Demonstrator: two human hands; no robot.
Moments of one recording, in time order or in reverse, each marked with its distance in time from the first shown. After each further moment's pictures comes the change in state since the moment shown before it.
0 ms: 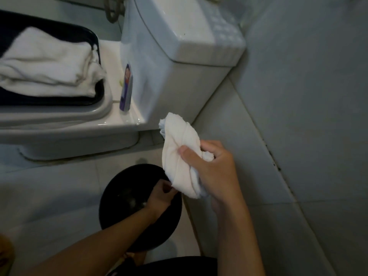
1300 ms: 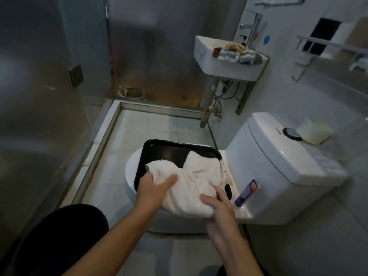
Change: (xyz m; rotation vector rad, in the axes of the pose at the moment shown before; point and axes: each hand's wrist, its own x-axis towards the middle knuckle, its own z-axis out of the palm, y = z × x) left_hand -0.187 0.293 -0.359 -0.183 0.665 0.358; right_hand -0.042 -0.114 0.277 0.683 -0.279 0.206
